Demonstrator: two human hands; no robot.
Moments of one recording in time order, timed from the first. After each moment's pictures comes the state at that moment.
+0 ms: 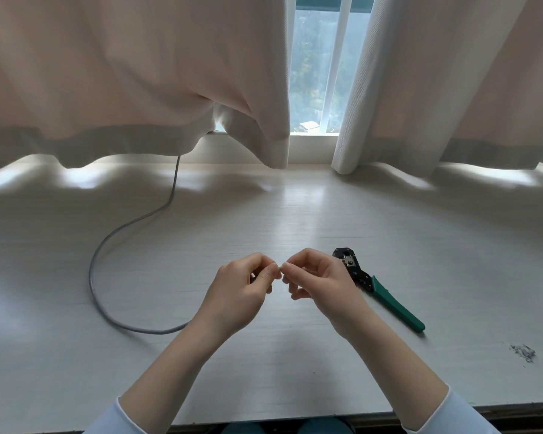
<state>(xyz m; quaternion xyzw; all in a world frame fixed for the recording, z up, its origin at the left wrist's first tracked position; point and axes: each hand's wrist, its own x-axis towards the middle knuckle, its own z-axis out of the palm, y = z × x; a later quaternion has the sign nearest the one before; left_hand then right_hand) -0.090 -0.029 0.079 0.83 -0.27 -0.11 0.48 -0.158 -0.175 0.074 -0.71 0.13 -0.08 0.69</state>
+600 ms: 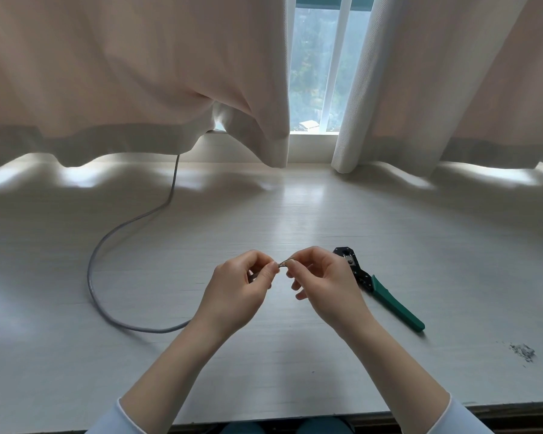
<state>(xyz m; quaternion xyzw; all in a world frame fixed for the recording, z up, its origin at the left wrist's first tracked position) -0.091 -0.030 0.075 0.82 -0.24 -0.08 0.51 -0.158 -0.169 0.072 -0.75 0.18 -0.15 0.62</state>
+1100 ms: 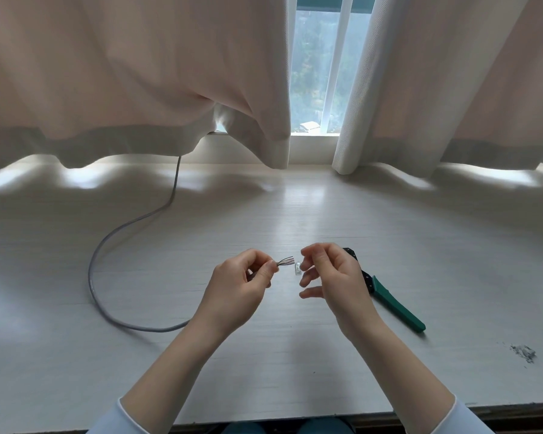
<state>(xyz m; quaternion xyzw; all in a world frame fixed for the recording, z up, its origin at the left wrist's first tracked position) -0.089 -0.029 0.078 0.82 -0.24 -0.09 0.52 -0.159 -0.174 0.076 -0.66 0.21 -0.17 0.70</state>
